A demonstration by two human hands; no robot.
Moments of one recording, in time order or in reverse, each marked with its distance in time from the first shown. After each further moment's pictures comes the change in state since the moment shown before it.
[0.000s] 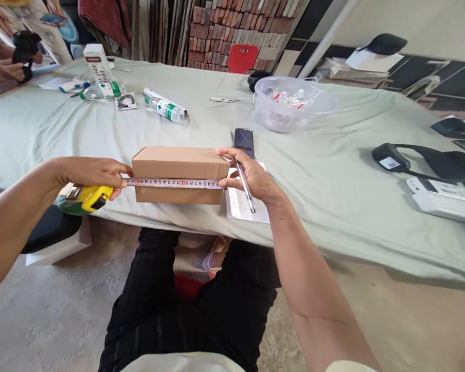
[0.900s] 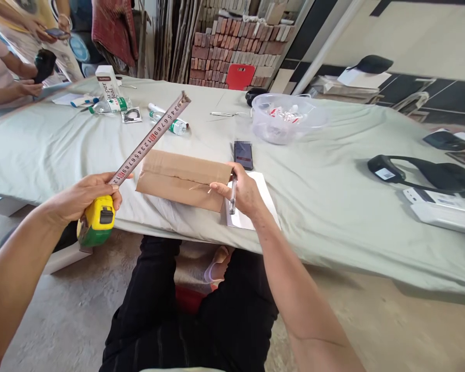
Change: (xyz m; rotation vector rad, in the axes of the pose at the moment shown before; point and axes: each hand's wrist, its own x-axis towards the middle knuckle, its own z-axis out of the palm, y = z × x) left_hand -0.046 -0.016 0.042 -0.803 0.197 -0.012; right_hand -0.004 -0.021 0.028 -0.236 0.271 0.197
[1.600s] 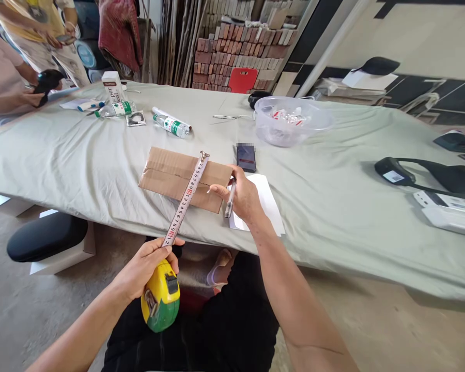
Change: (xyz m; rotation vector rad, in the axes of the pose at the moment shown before) left_hand -0.038 -0.069 0.144 -0.417 -0.066 -0.149; right_hand -0.006 -0.001 0.010 -0.108 0.055 -0.038
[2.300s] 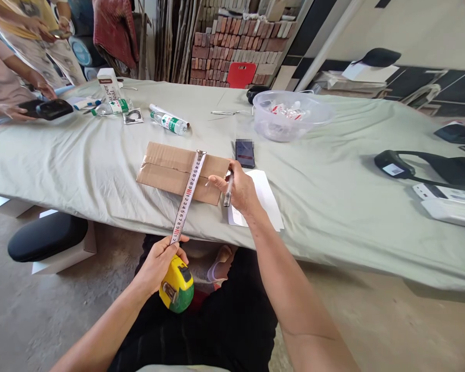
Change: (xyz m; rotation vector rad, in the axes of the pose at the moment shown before) left_hand 0.025 -0.028 0.021 -0.014 0.128 0.078; right_hand 0.009 0.006 0.004 0.041 -0.001 0.052
